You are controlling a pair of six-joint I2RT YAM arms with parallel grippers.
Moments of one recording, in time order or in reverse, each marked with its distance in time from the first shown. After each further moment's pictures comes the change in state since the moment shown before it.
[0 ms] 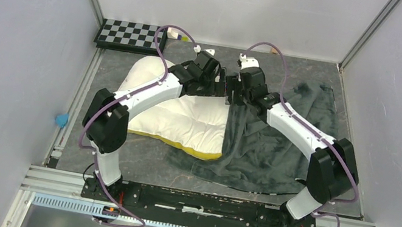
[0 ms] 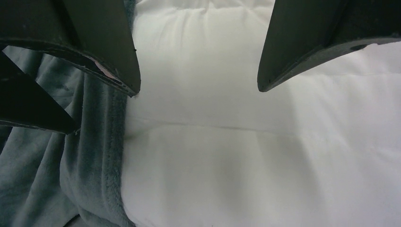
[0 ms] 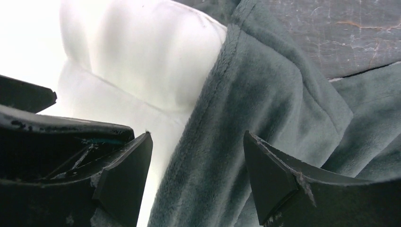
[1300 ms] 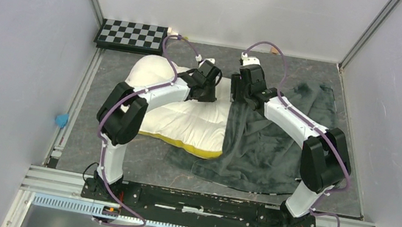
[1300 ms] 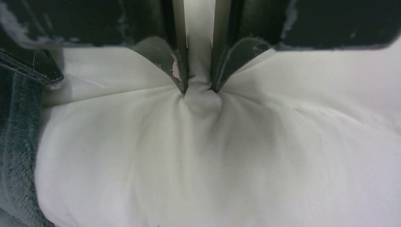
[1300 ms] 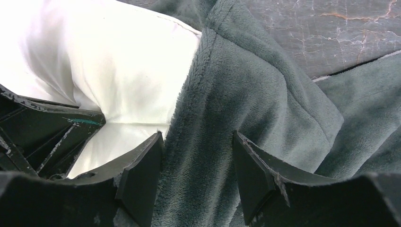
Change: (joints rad) left arm 0.021 0.156 -0.053 0.146 -0.009 -0.004; right arm -0.051 0.119 0.077 -0.027 0.038 -0.002
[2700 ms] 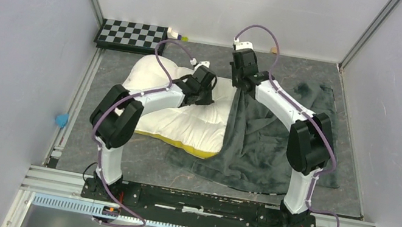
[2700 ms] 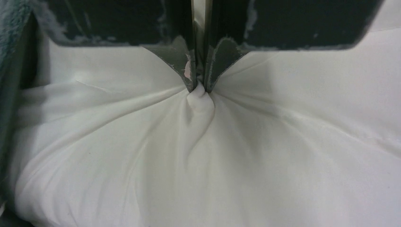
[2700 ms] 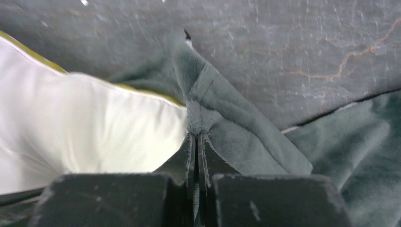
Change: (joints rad) left arm 0.000 -0.064 -0.138 0.139 -0.008 -0.034; right arm 0.002 0.200 0.266 -0.062 0.121 -0.104
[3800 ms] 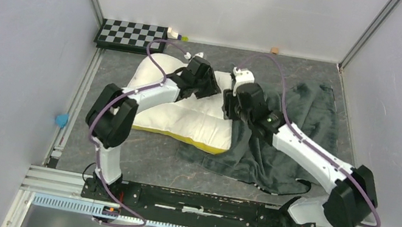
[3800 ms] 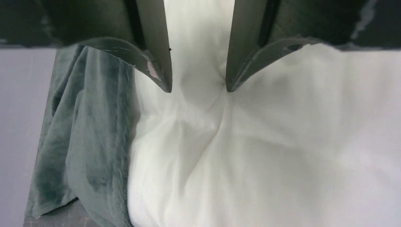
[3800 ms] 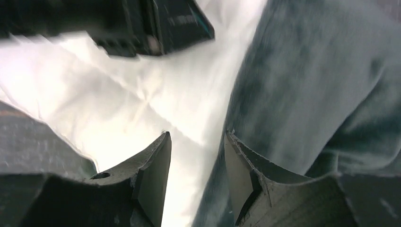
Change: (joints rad) left arm 0.056 0.003 0.032 0.095 0.145 -0.179; right arm 0.171 -0.489 -0.418 0.068 -0.169 0.119
